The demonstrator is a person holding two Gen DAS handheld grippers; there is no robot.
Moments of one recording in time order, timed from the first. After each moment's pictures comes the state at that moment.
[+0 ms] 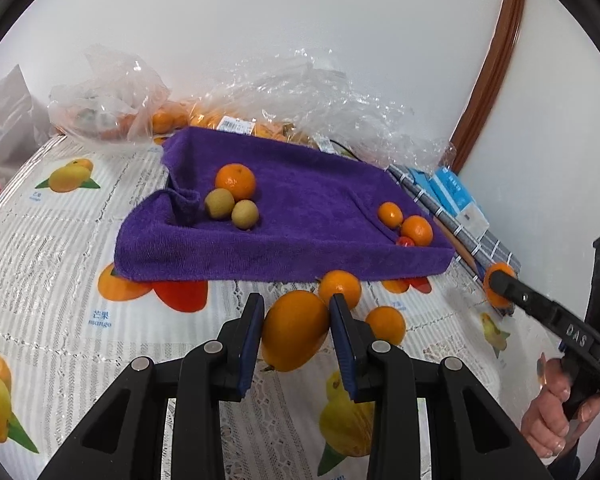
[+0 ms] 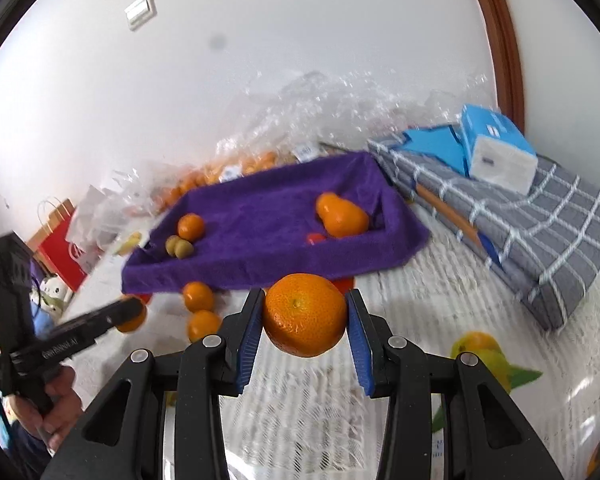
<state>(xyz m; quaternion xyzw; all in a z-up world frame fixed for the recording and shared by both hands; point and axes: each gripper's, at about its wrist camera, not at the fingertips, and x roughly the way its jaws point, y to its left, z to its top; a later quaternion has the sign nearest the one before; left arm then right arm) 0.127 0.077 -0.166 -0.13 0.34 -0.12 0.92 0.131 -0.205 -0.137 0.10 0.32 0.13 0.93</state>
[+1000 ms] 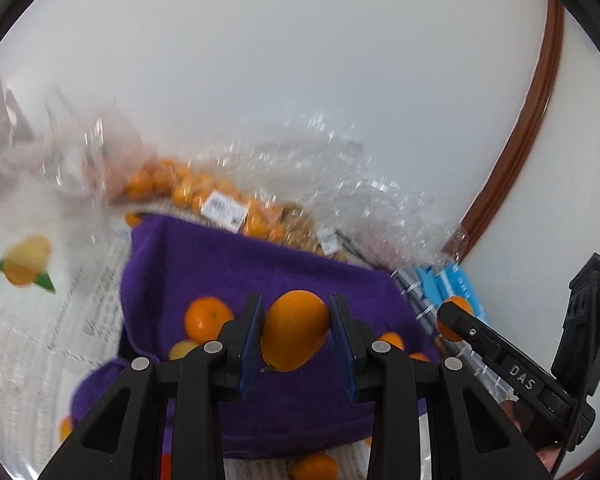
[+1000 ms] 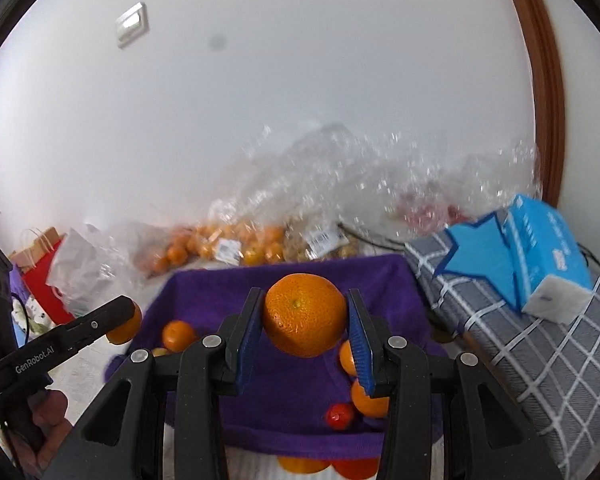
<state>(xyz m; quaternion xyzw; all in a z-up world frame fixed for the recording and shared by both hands) 0.236 0.078 -0.129 -0.20 0.28 -0.10 0.93 0.263 -0.174 -0.112 0.08 0.30 0.11 0.94</state>
